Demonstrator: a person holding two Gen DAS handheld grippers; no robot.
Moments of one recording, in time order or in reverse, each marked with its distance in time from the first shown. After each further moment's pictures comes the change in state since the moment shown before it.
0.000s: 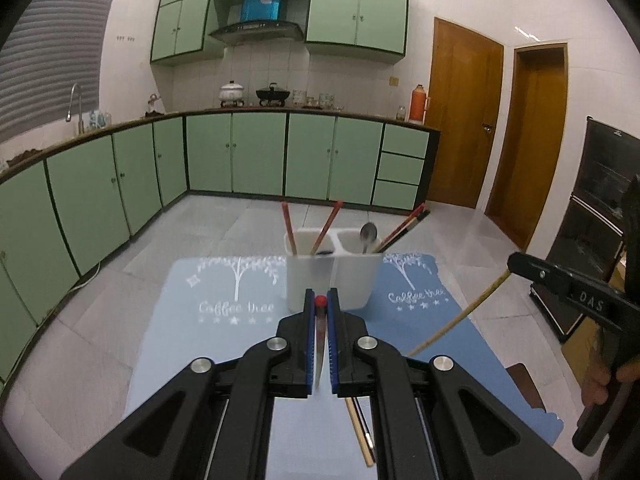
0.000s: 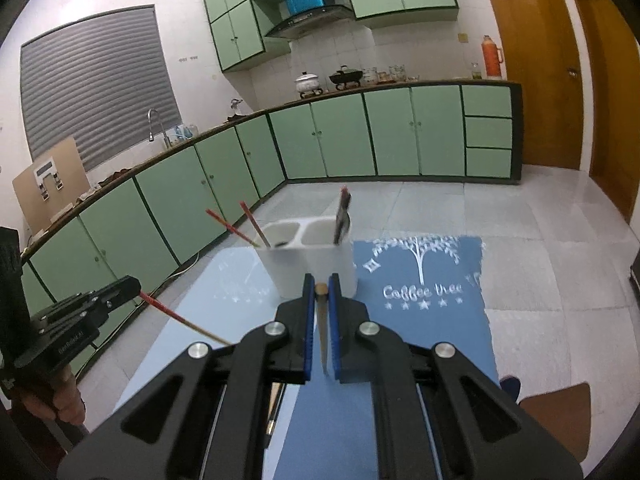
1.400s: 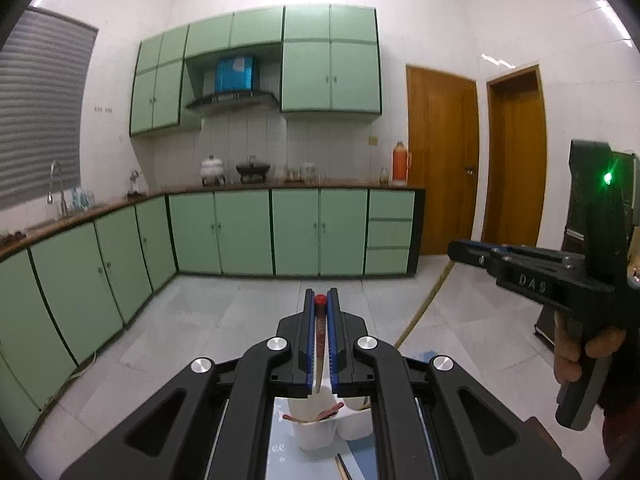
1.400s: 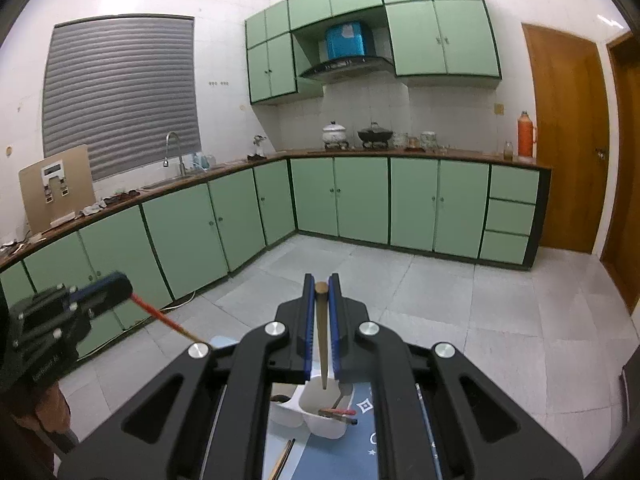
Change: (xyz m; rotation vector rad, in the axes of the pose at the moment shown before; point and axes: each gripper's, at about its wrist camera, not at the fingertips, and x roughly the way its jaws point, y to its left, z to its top) left arm 0.028 -0.010 0.148 0.100 -0.204 -0.027; right arm 0.057 0.011 0.176 -0.134 -0.130 0.021
